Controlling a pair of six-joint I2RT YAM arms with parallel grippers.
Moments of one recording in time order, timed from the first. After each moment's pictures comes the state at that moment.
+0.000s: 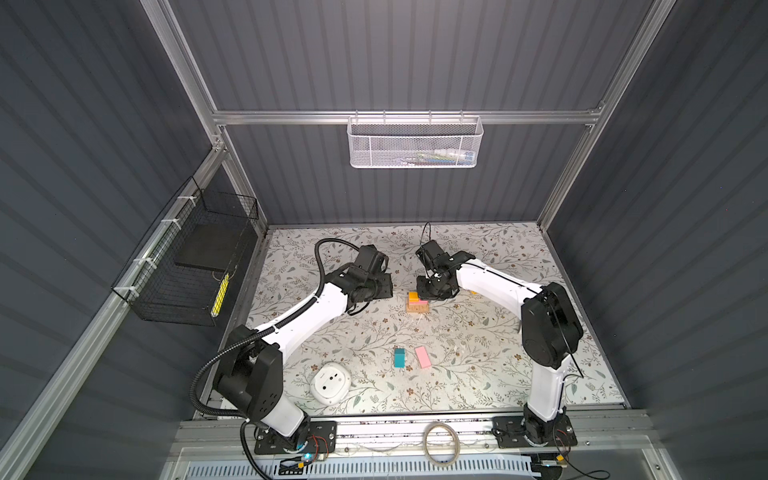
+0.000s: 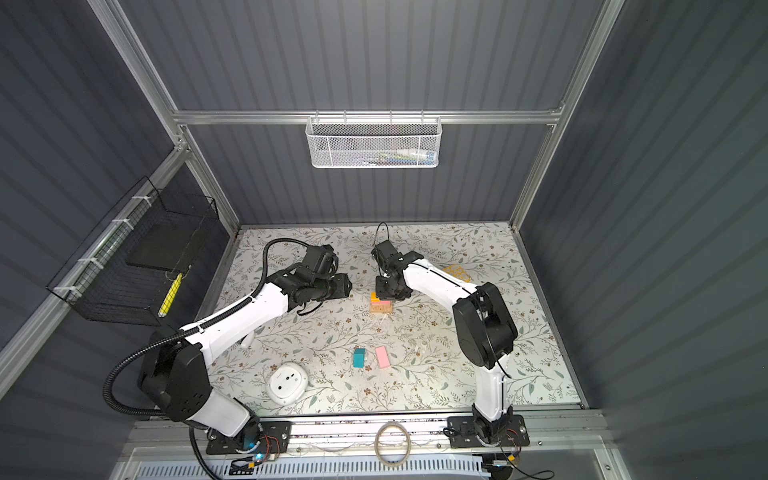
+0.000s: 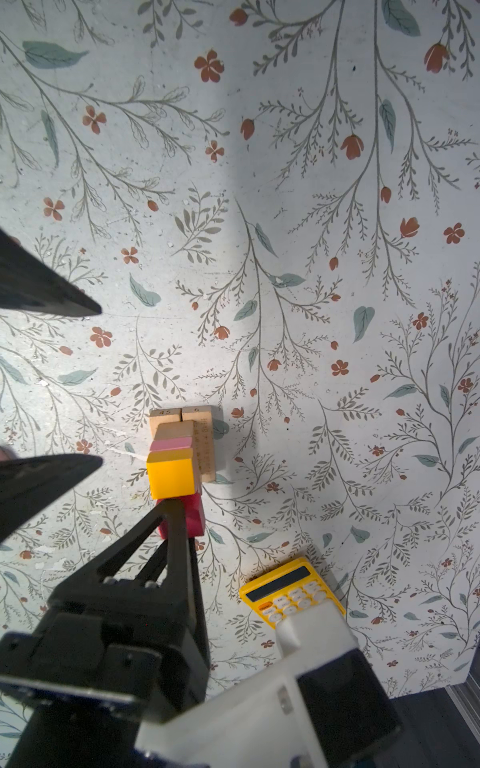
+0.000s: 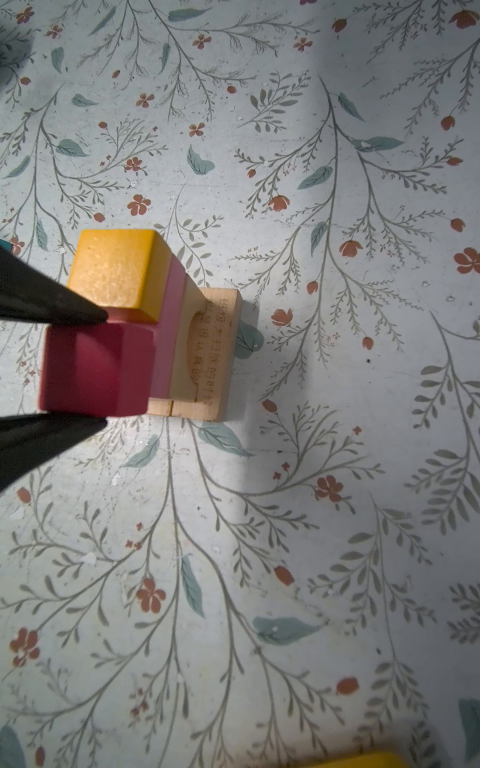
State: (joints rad) left arm -0.60 1.57 1.22 -0.53 -0.01 -0.54; right arm 0.61 1.94 1.52 -0.79 0.00 0.54
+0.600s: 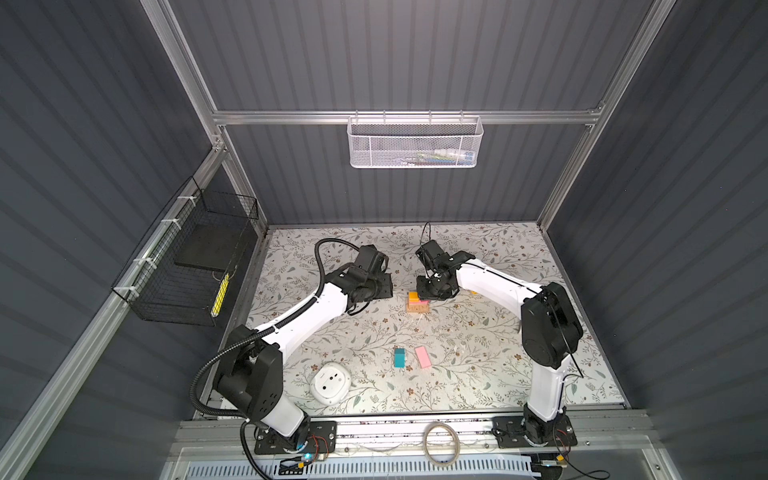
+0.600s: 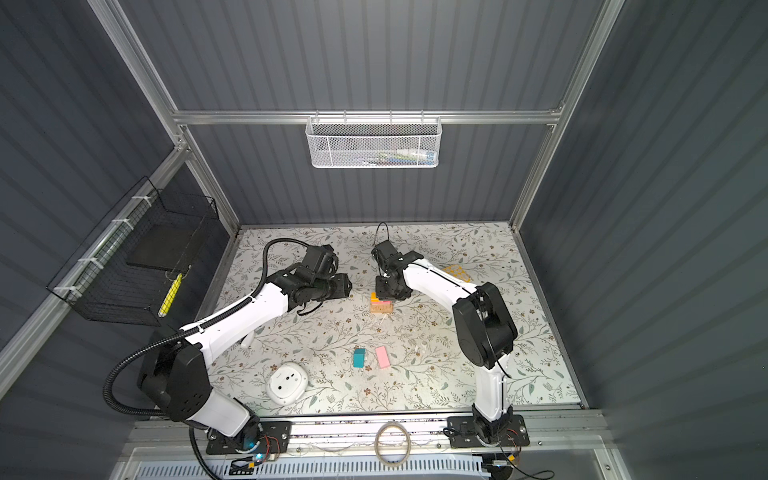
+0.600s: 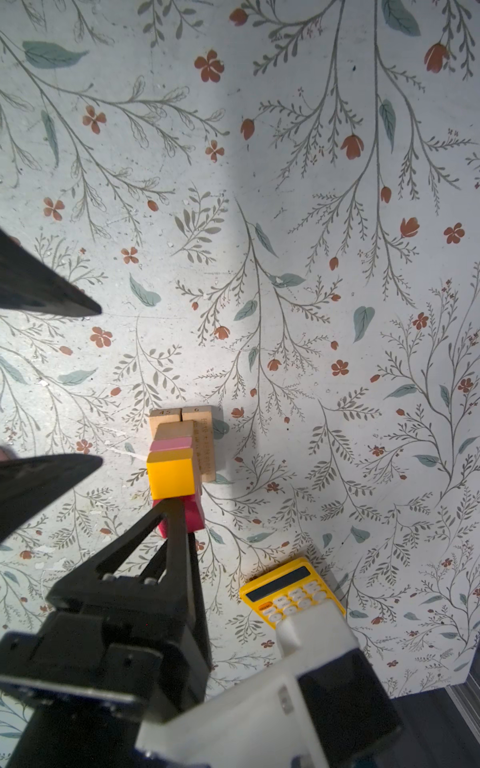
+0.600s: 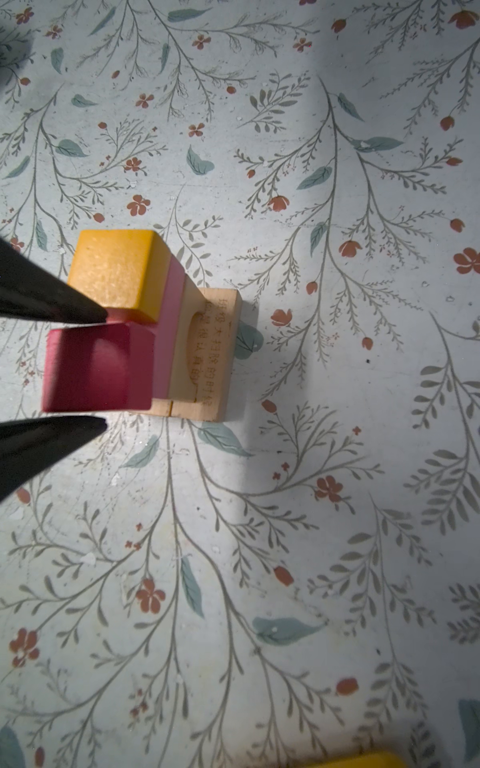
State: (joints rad) left arm -0.60 1.57 1.22 -0.53 -0.01 -0.54; right arm 0.61 1.94 1.52 -0.79 0.00 0.54
